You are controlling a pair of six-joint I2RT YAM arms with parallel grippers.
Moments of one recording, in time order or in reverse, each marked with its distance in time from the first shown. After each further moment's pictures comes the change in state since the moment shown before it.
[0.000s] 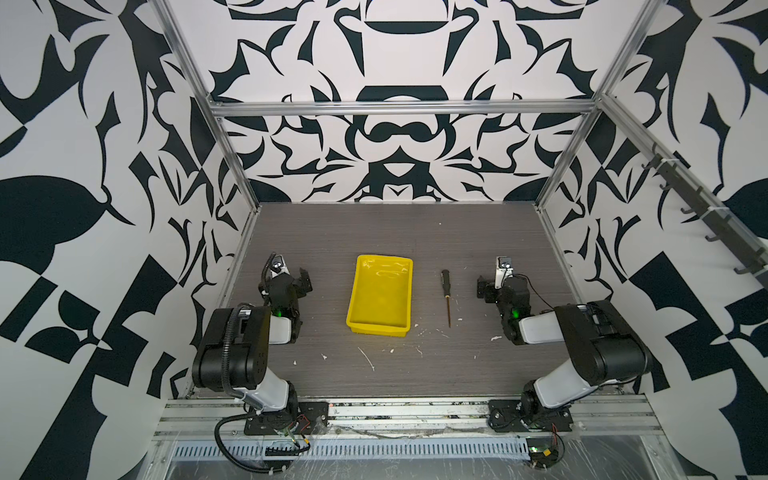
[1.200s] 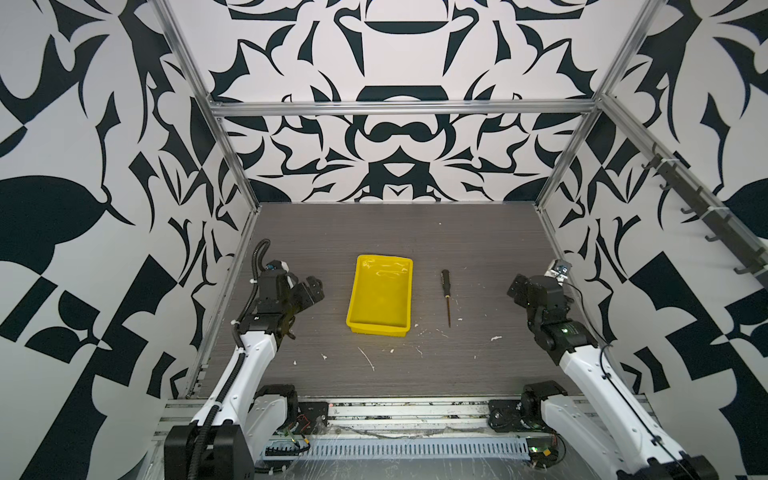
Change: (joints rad) left arm -0.034 -0.634 0.194 -1.213 0.411 -0.420; right arm 0.020 -0.828 0.202 -1.242 0.302 0.520
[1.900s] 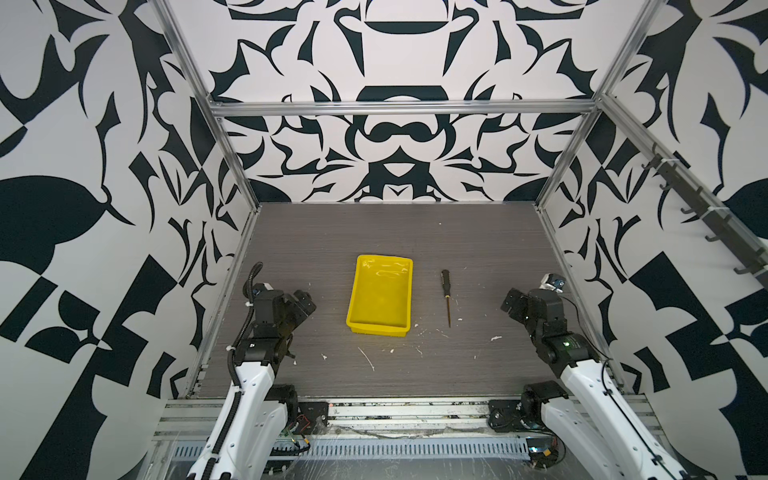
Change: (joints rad) left arm 0.000 -0.232 -0.130 -0.052 -0.135 -0.198; right arm 0.000 -0.068 -0.079 -0.029 -0.224 0.061
